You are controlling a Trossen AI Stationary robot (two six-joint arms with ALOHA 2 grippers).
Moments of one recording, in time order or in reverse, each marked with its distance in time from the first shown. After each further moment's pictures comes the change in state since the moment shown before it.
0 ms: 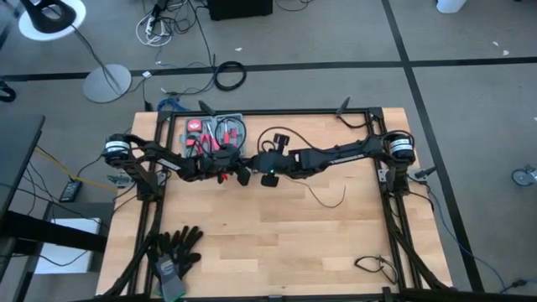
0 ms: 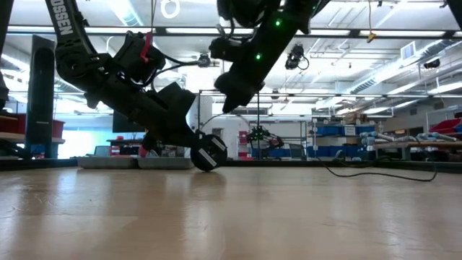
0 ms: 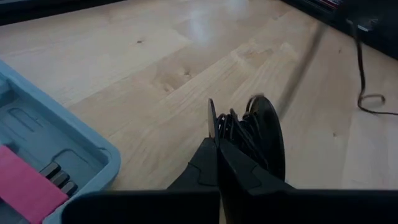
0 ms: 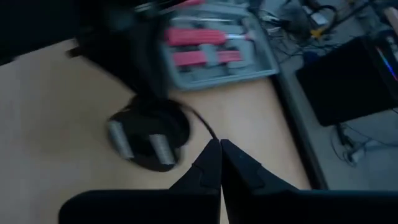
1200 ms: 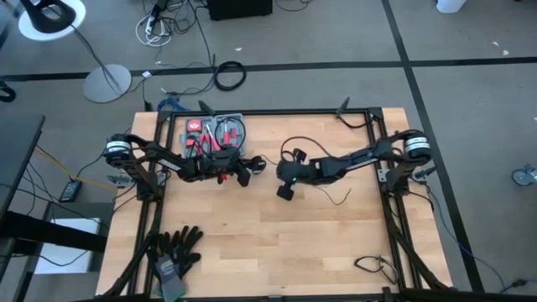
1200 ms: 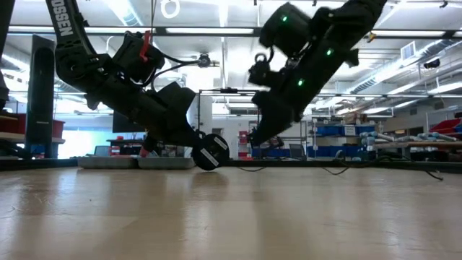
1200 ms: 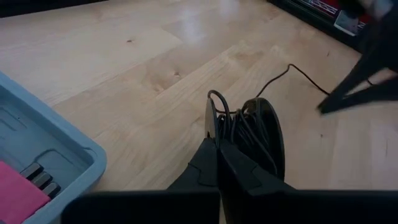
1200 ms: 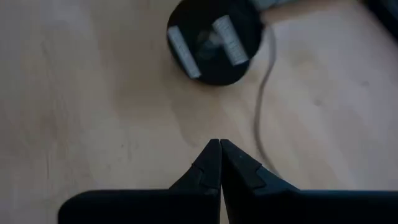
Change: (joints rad) left arm 0.000 0.004 -0.004 0.049 0.022 -0.013; right arm 0.023 -0.146 -0.438 0.294 -0.227 0.292
